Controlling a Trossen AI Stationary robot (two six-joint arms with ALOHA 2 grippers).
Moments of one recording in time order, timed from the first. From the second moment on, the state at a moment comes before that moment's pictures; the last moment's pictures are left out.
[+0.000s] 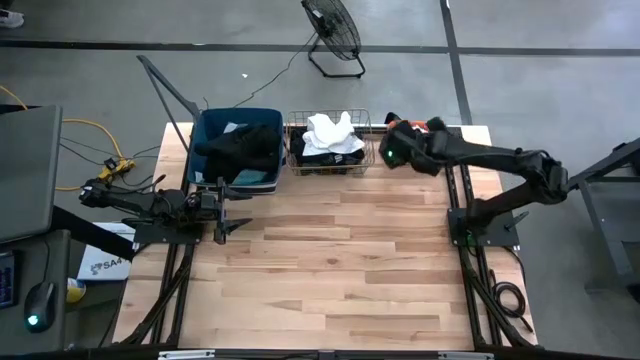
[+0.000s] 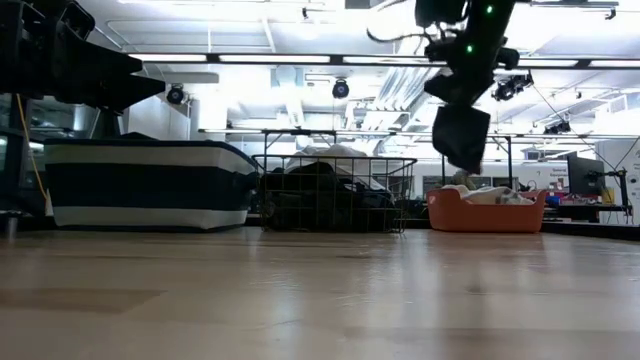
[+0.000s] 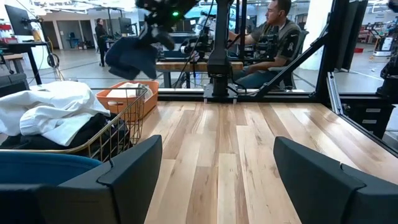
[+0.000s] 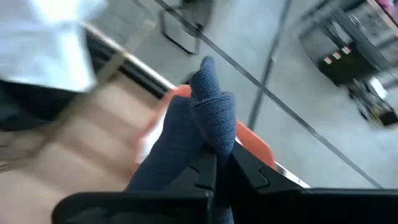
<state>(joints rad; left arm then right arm) -0.26 0.01 0.03 0.04 -0.35 0.02 -0.32 1.35 1.15 -1.00 0.87 0.45</state>
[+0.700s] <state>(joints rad) -0.26 0.01 0.03 0.04 -0.35 0.02 -0.78 1.47 1.15 -1.04 0.87 0.33</state>
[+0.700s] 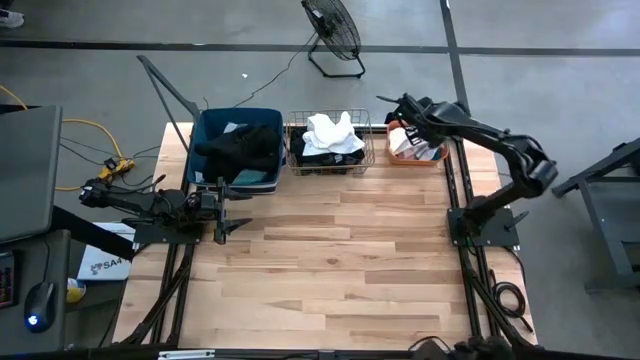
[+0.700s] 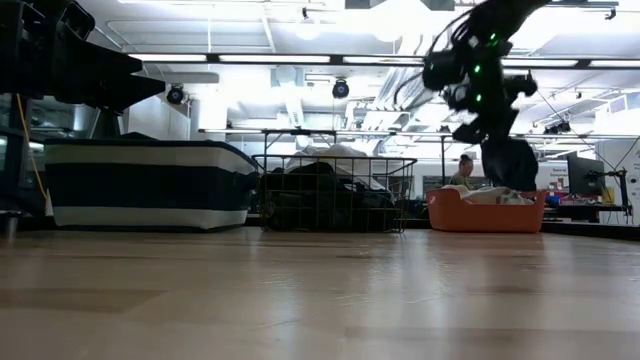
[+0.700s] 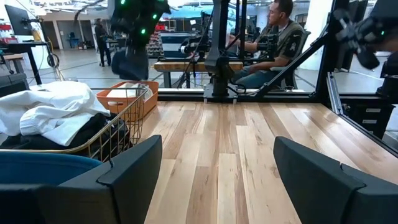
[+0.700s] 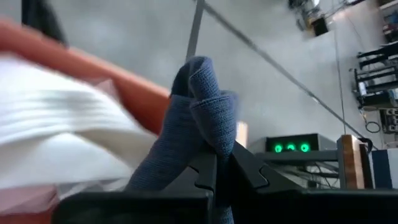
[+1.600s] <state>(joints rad) -0.26 0.01 0.03 0.04 -0.35 0.02 -0.68 1.71 1.15 -0.76 0.60 0.35</state>
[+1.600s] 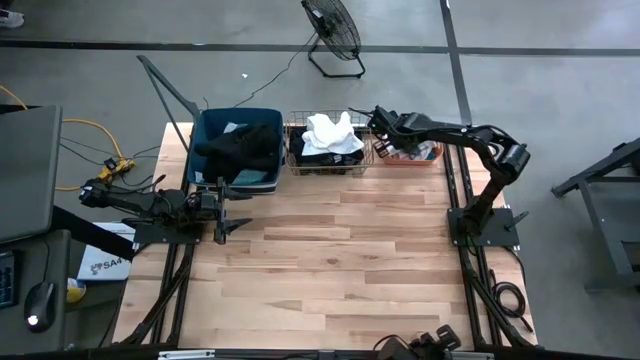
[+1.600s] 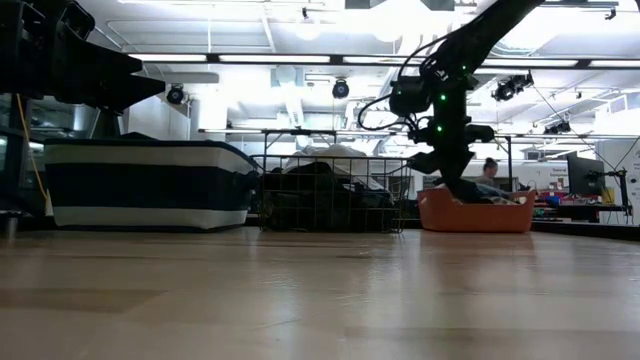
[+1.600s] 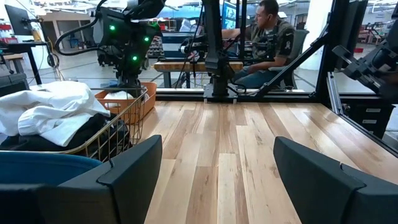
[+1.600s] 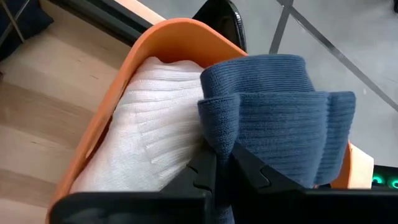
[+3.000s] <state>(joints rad) -0.26 0.01 0.03 0.04 -0.35 0.02 -0.86 1.52 1.03 -0.53 0.48 0.40</state>
